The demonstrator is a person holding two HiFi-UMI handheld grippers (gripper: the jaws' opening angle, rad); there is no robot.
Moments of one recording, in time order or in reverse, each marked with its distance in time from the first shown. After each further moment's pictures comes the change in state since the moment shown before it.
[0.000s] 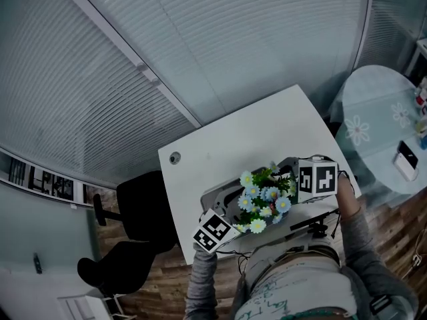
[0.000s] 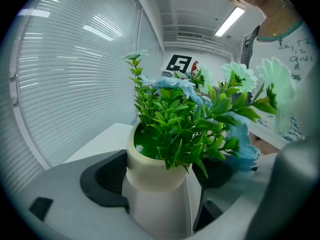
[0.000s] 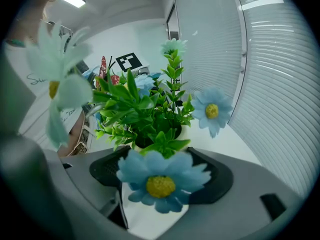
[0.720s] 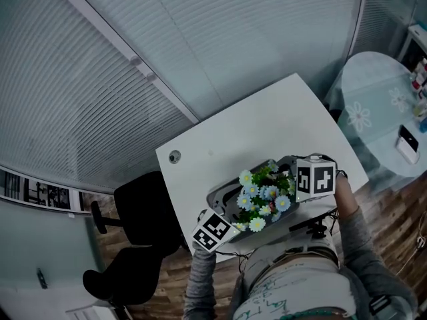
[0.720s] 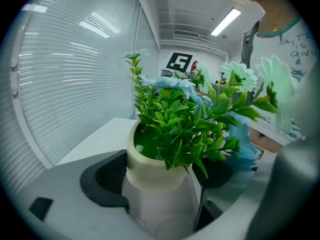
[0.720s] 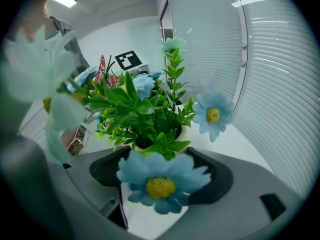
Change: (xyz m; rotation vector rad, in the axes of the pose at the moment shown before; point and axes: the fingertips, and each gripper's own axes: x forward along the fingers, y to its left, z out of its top) left arm -0.025 0.025 -0.040 0.042 0.028 -0.053; right arm 0.050 -0.006 0.019 0.059 0.011 -0.034
